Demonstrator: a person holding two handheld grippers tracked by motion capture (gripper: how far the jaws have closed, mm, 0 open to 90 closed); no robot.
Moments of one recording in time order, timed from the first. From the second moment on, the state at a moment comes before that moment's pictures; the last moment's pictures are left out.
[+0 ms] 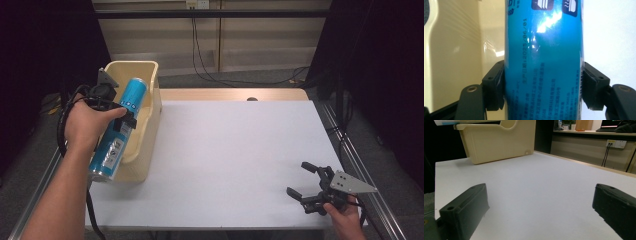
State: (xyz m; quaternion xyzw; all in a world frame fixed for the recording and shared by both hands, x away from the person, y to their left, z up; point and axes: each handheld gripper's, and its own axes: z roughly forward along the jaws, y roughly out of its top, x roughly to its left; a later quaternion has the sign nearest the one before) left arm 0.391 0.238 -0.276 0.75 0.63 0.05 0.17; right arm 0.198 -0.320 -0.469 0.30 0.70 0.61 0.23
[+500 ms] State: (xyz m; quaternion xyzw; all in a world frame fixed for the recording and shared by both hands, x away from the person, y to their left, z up) left arm 0.395 0.247 -0.291 0.73 0.66 0.05 0.16; right arm 0.197 -0.320 -0.469 0.30 0.70 0.61 0.23
